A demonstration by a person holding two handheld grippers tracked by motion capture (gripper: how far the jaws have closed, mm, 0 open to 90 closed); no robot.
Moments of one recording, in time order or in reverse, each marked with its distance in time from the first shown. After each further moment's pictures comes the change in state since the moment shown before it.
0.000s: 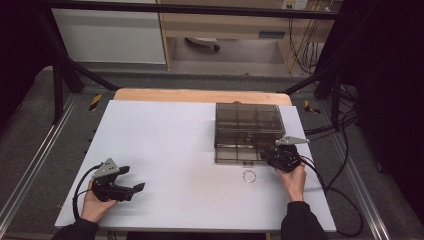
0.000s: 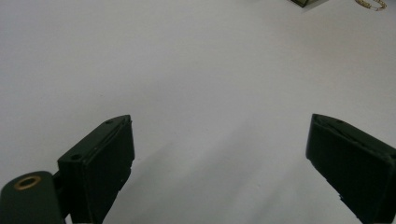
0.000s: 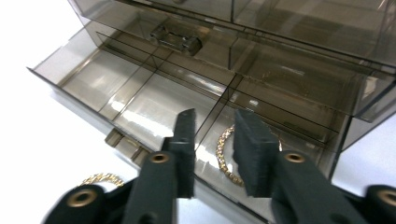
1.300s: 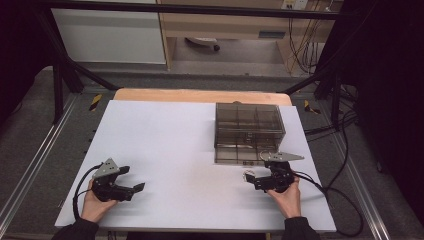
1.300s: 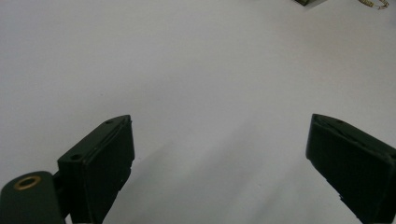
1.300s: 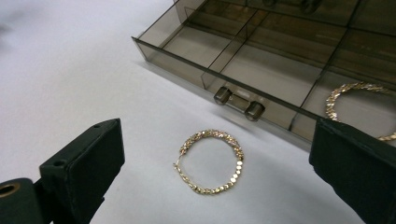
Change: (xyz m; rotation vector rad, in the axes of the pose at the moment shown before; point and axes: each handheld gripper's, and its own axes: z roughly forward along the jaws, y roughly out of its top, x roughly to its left) left arm 0.000 0.000 0.000 0.006 0.003 0.001; right arm 0.050 -0.026 -0.014 0.005 0.133 0.017
